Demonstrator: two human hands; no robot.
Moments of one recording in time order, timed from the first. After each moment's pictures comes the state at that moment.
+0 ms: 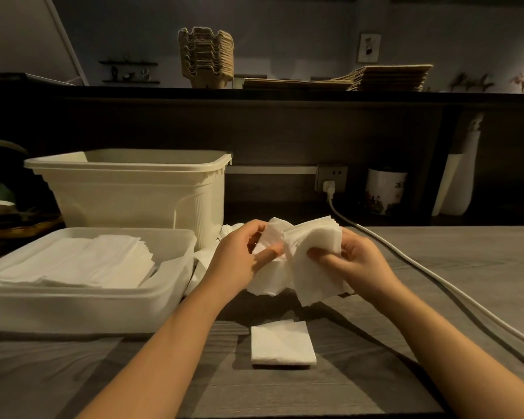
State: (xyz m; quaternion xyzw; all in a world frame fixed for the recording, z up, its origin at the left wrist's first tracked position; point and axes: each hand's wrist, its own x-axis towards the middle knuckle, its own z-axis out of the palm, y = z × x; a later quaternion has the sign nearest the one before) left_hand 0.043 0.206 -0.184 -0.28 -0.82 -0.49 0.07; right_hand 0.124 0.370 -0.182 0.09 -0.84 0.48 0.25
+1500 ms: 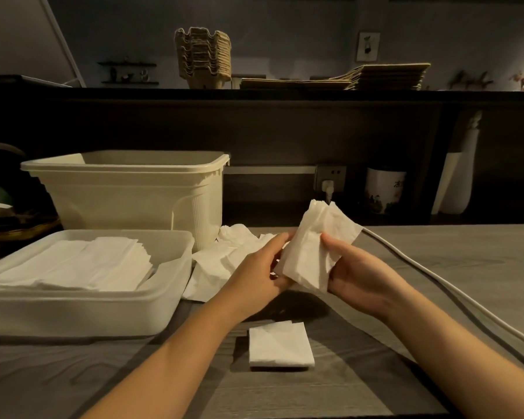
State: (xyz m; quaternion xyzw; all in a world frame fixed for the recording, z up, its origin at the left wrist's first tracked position) left_hand 0.058 0.218 -0.201 -0.38 -0.80 -0.46 -0.01; right_hand 0.111 0.381 -0.191 -0.03 -0.51 0.86 0.02
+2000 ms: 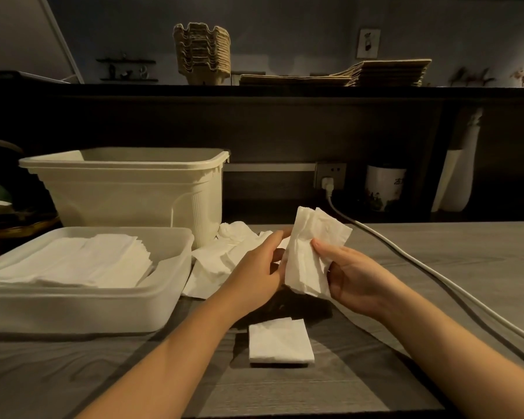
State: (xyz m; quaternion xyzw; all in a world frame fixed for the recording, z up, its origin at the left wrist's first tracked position) left_hand 0.054 0.222 -0.203 -0.37 -0.81 -0.45 0.01; right_hand 0.112 0.375 -0.194 -0.06 -0.56 0.82 0.01
